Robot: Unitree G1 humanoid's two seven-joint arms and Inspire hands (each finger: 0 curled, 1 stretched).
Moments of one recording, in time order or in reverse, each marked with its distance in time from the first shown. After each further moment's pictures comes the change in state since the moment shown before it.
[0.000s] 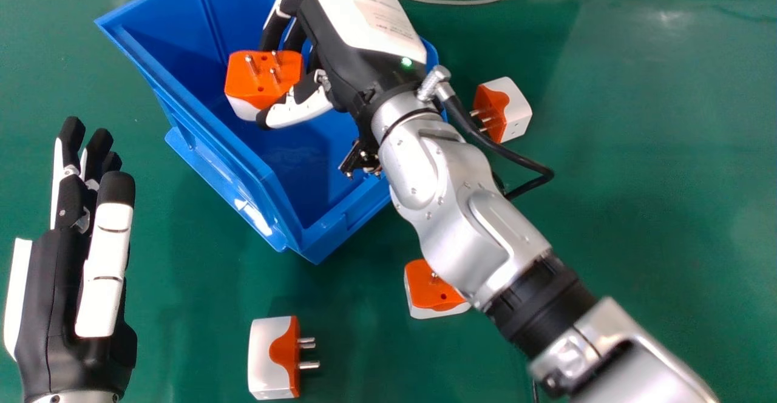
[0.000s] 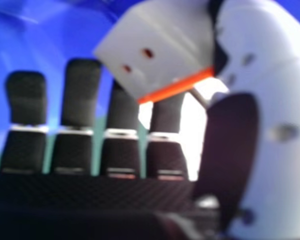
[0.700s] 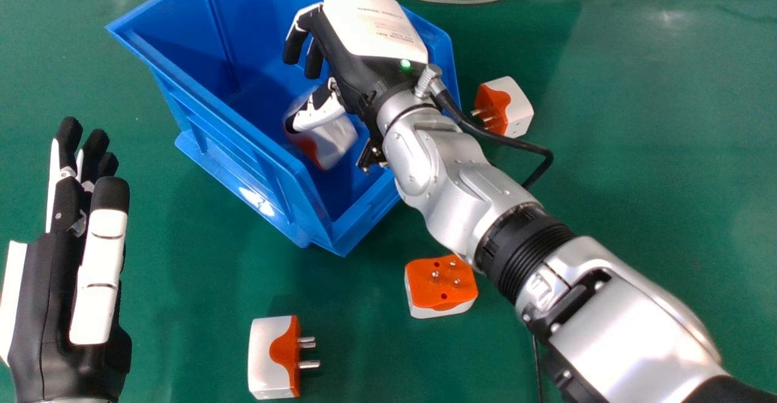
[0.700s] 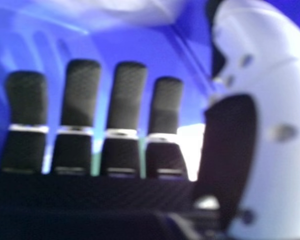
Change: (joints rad) left arm 0.017 0.006 0.009 -0.001 0.000 -0.033 -0.025; right arm -0.198 0.019 0.026 0.445 0.033 -0.173 -0.166
